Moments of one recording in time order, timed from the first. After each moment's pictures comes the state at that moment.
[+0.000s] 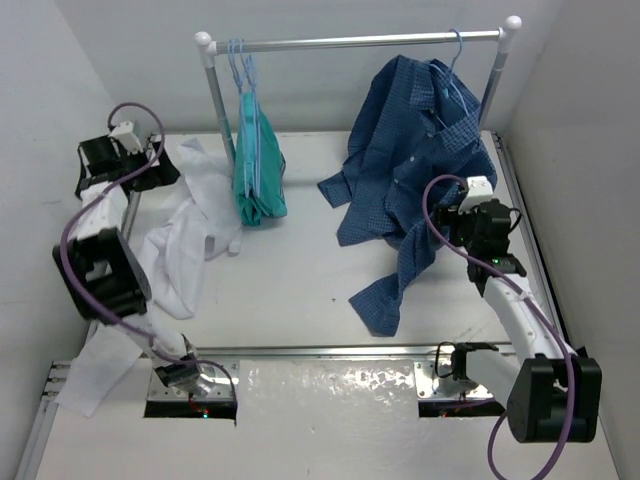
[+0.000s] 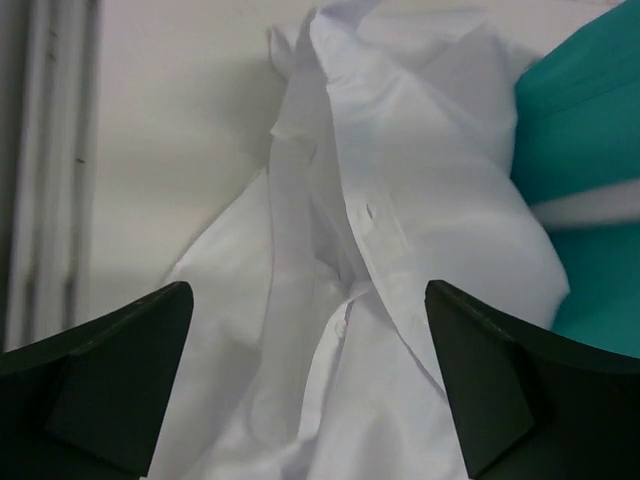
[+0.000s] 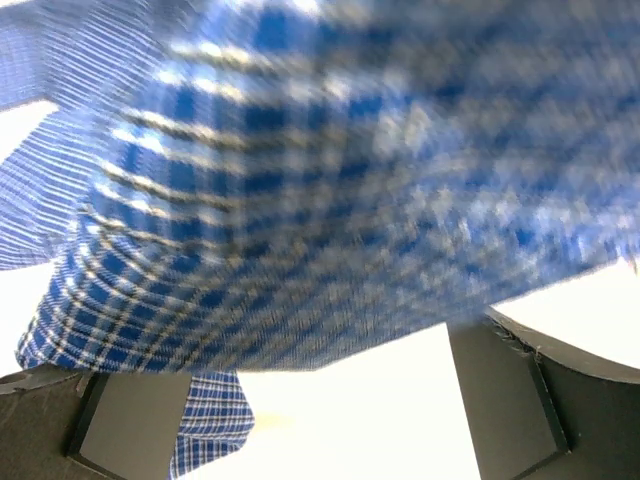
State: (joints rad) left arm 0.44 1.63 1.29 -0.27 0.43 0.04; right arm -0.03 1.04 0.54 0.06 -0.07 -0.10
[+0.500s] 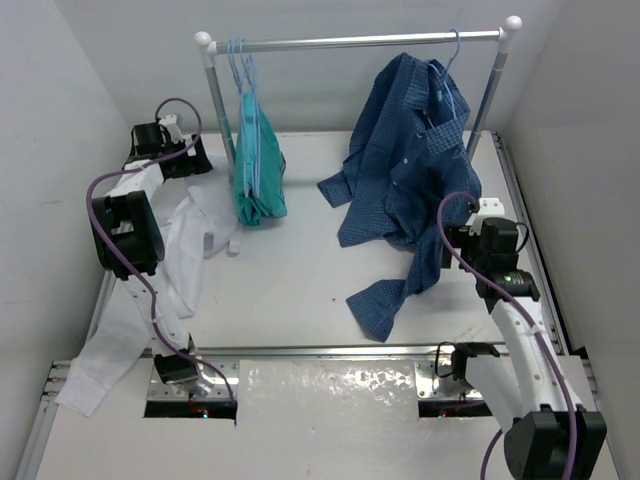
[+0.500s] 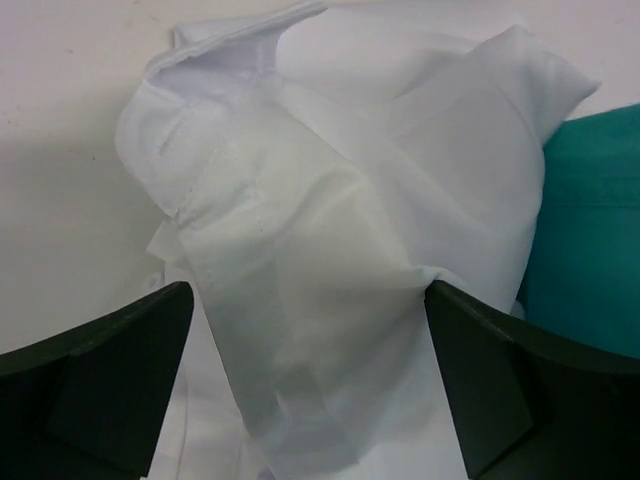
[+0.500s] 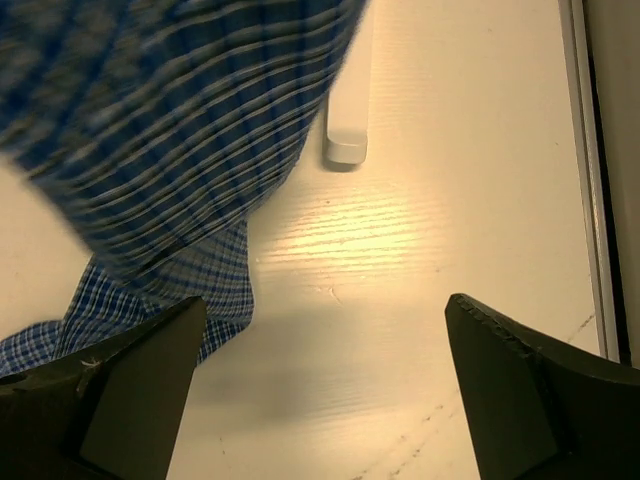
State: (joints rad) left arm 0.26 2.07 1.61 -0.26 0.32 -0.03; right arm -0.03 0.83 0.58 -0.40 0.12 -0.04
